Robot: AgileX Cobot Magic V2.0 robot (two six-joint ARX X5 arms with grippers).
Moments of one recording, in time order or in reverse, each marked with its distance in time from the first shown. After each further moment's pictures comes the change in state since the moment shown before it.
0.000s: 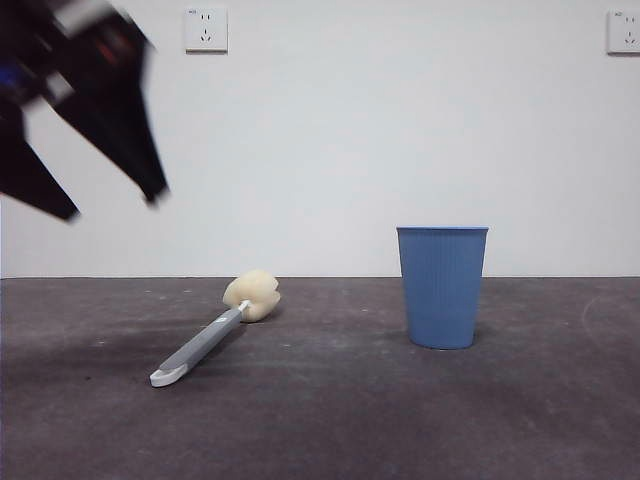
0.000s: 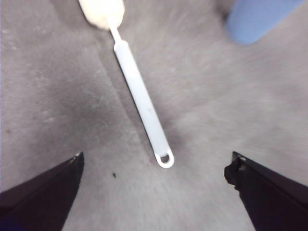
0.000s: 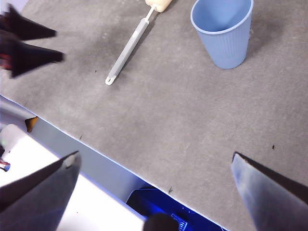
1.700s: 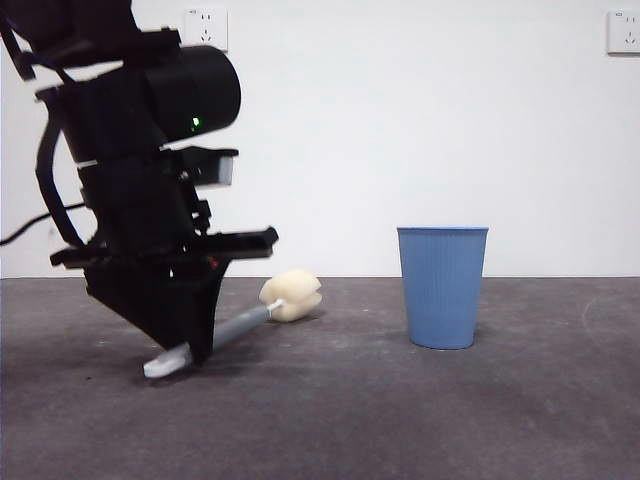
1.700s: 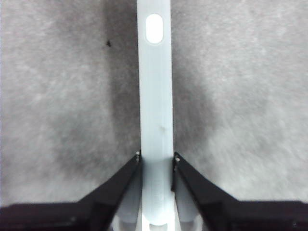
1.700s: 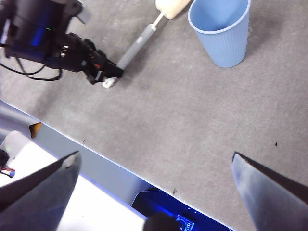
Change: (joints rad) left arm -0.114 0.551 0.200 0.056 -0.132 -0.170; right arm 0.000 0.000 0.000 0.007 0.000 0.045
